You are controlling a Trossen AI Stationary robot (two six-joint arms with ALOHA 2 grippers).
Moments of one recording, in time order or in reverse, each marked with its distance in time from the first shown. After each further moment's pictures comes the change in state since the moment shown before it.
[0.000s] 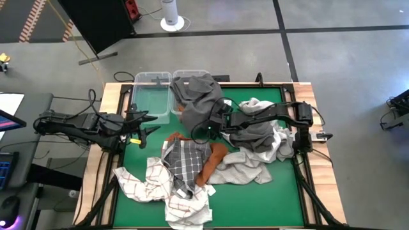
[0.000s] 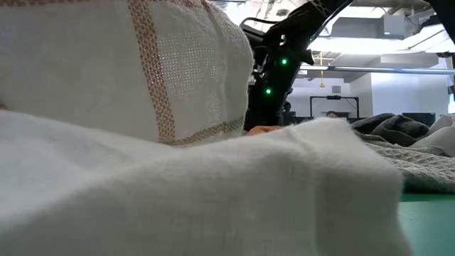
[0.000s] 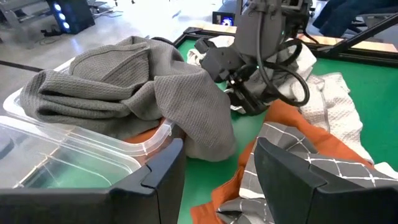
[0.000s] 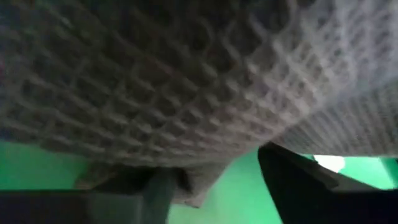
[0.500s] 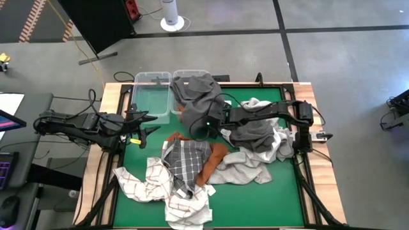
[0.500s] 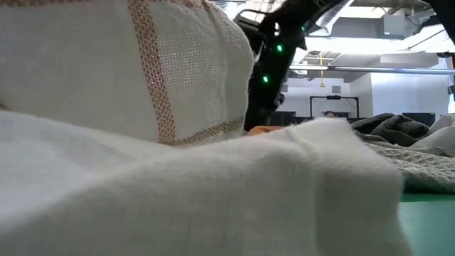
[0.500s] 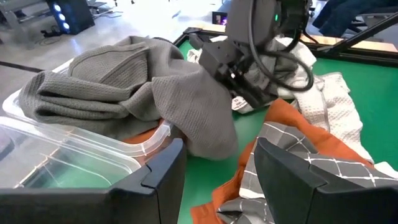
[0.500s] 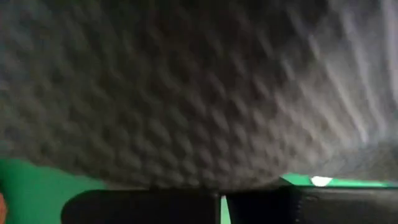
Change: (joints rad) left arm 0.000 0.000 0.000 0.001 0.000 0.007; right arm -0.020 -0.006 0.112 -0.144 -0.070 -0.078
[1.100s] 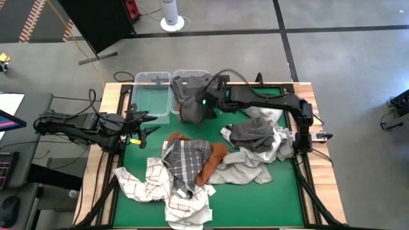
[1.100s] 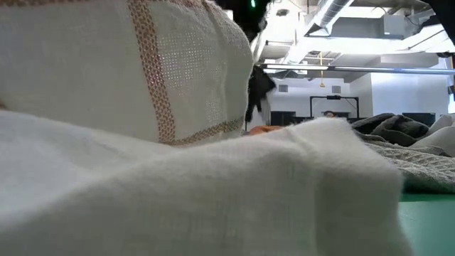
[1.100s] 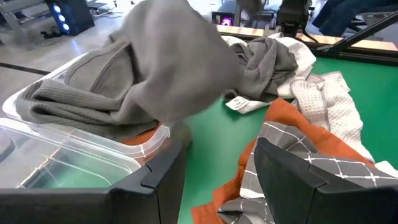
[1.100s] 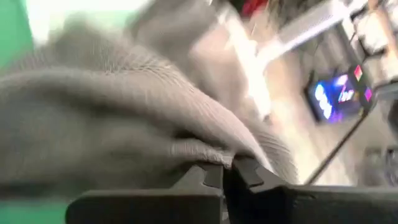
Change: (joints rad) left arm 0.000 0.000 0.000 0.000 0.000 0.002; right arm -0.018 -0.002 0.620 -0.368 0.185 -0.310
